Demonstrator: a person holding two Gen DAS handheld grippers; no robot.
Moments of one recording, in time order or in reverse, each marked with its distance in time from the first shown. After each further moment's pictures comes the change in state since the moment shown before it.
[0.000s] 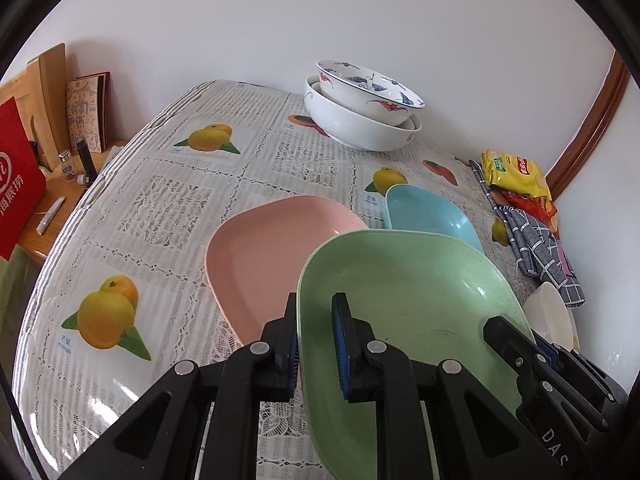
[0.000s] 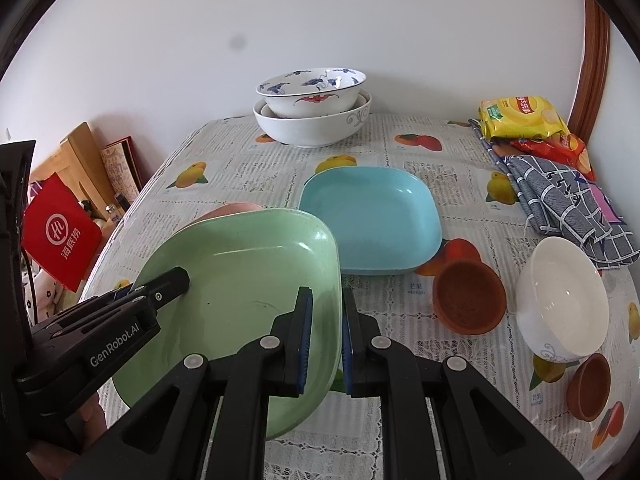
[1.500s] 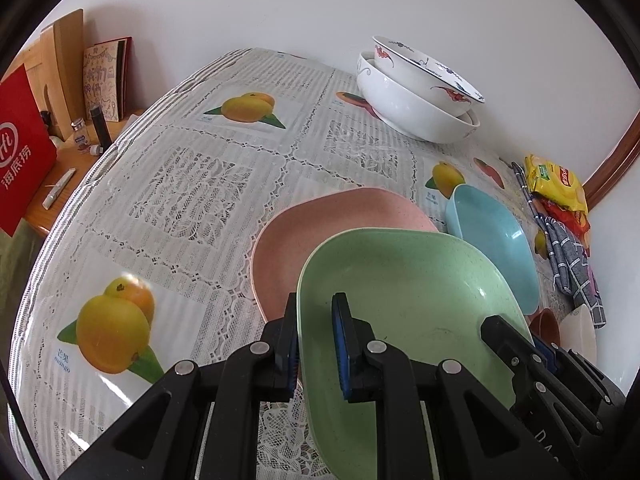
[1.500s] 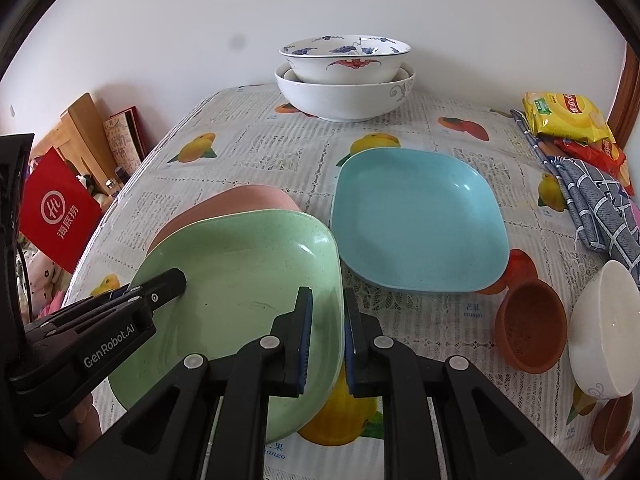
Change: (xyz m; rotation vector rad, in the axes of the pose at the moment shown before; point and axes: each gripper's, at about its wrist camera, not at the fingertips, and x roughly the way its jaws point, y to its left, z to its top) left arm 0.042 0.035 0.011 -0.080 0.068 0.065; right arm 0.060 0.025 0.015 -0.062 0.094 0.032
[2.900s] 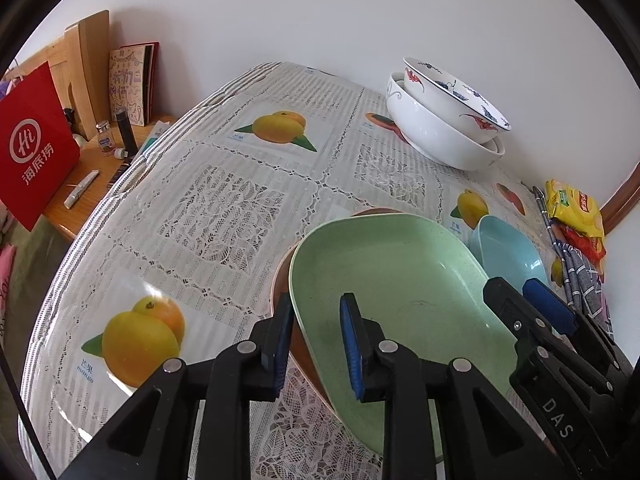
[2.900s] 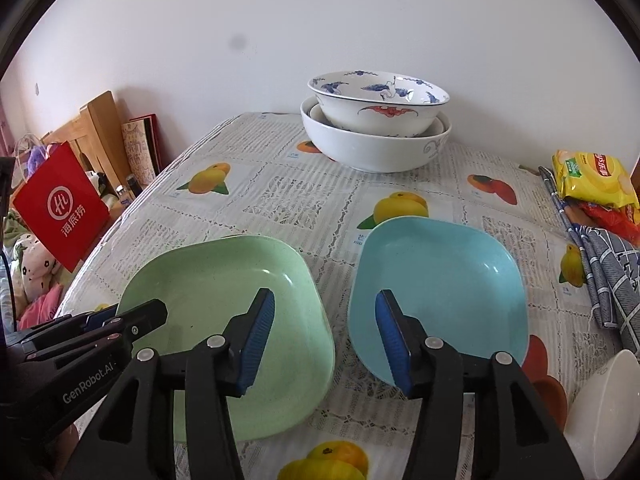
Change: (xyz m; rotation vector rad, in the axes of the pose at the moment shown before) left arm -0.007 0.007 0.011 -0.054 -0.046 0.065; right arm 0.009 0.002 0.033 -0.092 -0.106 0.038
